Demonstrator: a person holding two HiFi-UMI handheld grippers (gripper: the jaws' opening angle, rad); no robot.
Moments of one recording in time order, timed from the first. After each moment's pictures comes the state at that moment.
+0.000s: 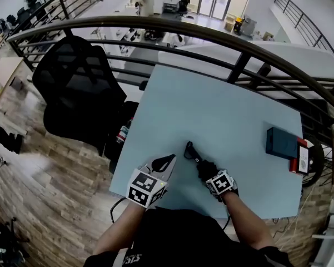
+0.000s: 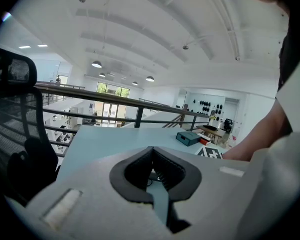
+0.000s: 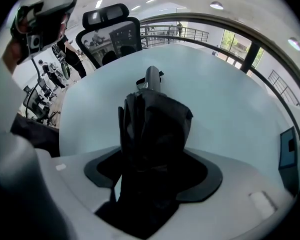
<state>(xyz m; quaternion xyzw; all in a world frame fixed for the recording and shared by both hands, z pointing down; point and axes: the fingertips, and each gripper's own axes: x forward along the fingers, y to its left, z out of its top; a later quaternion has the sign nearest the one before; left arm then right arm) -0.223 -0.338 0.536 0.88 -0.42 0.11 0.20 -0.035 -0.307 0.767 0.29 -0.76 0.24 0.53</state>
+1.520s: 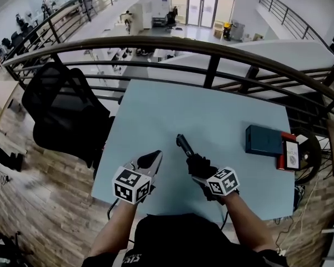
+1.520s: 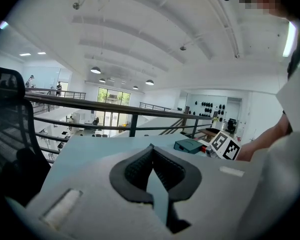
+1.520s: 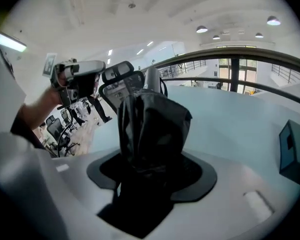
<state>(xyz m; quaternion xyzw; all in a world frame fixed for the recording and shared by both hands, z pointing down) -0.125 -0.365 0.485 0.87 -0.44 0.10 0.17 0.022 -0.331 0.640 0.26 -0.87 0.27 0.32</state>
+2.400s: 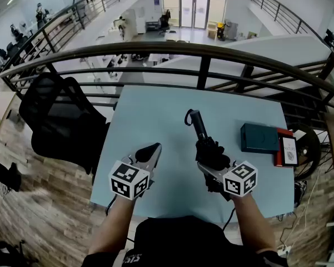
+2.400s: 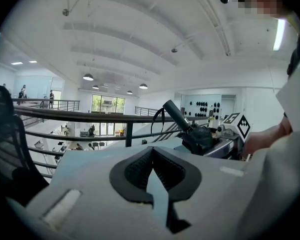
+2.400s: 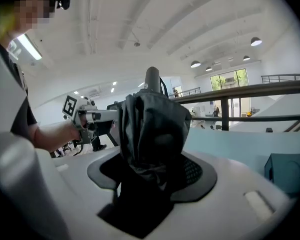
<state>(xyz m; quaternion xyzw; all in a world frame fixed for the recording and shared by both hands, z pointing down) -0.097 -0.389 0.442 0.89 -0.43 0.09 0.12 0.053 -0.364 0.496 0.32 -0.92 0.19 0.14</state>
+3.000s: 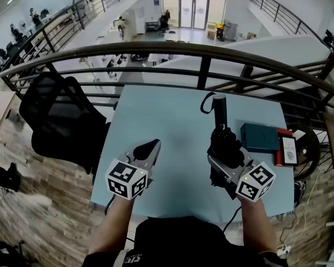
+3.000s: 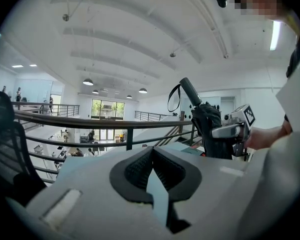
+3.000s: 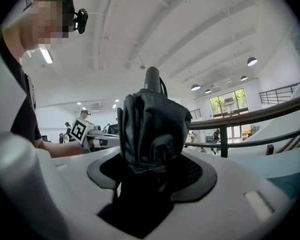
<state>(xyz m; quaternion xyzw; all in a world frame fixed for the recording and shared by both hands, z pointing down) -0.104 -0.389 0.418 0.89 -0.43 0.07 0.10 0.066 -0.361 0.399 0.34 -0.93 0.12 0.03</state>
